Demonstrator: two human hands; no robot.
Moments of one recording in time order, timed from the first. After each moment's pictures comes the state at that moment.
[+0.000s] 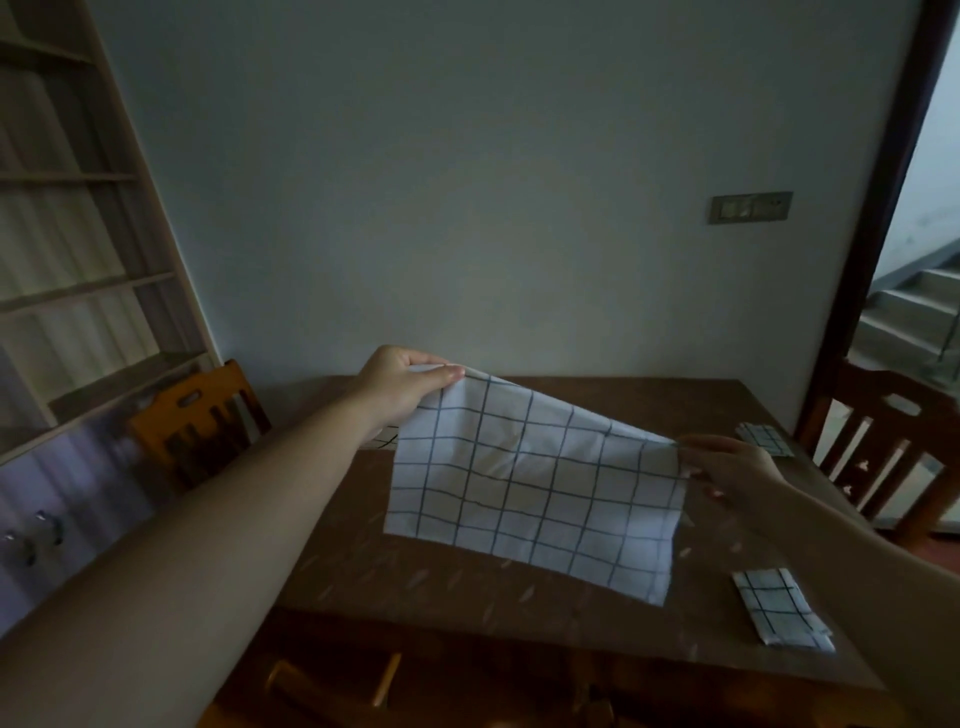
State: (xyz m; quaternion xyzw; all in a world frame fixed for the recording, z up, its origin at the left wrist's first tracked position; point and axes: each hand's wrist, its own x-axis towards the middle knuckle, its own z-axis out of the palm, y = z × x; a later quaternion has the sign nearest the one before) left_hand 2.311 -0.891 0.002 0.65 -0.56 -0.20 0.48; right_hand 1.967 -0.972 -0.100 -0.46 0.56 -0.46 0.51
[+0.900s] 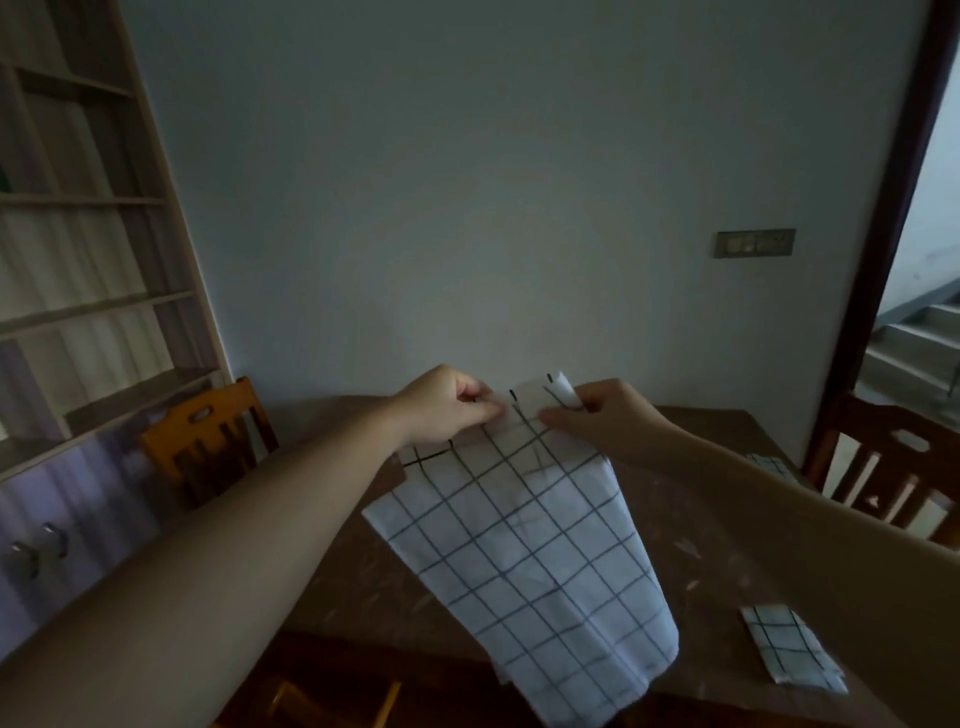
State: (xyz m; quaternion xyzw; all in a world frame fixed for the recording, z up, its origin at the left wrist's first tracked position) left_hand 2.290 -0.876 0.027 0.62 -0.69 -0.20 0.31; right_hand 2.074 -0.941 -0.001 -0.80 0.39 -0.34 0.31
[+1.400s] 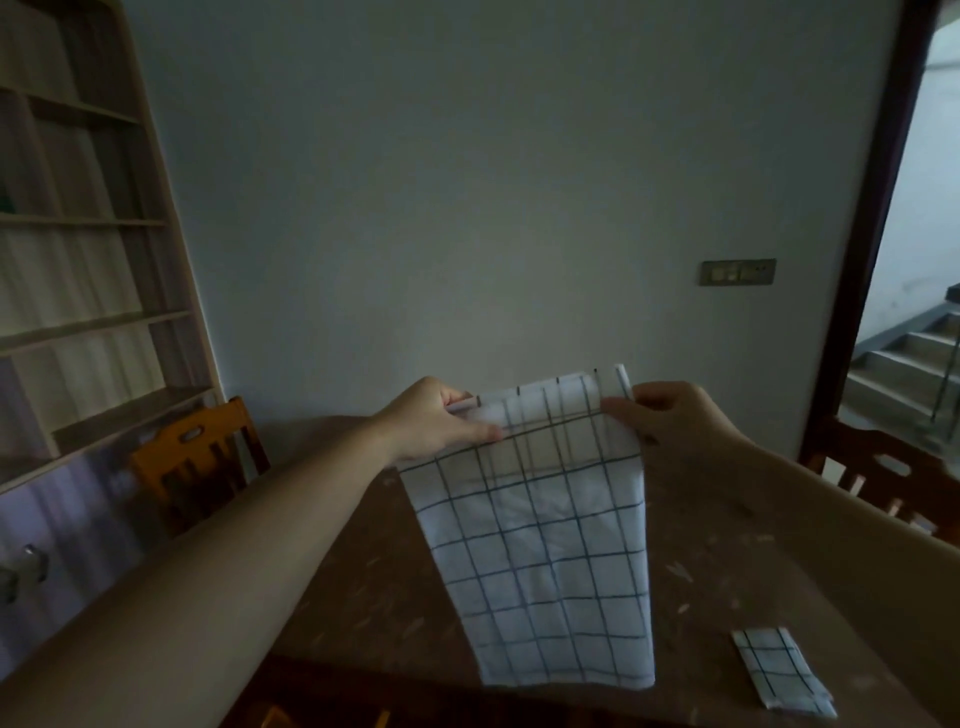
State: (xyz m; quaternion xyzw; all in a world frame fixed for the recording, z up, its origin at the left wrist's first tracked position) left_hand 2.292 -0.866 0.033 0.62 -0.66 -0.20 0.37; right_hand 2.018 -0.944 0.011 -0.75 0.37 -0.46 0.31
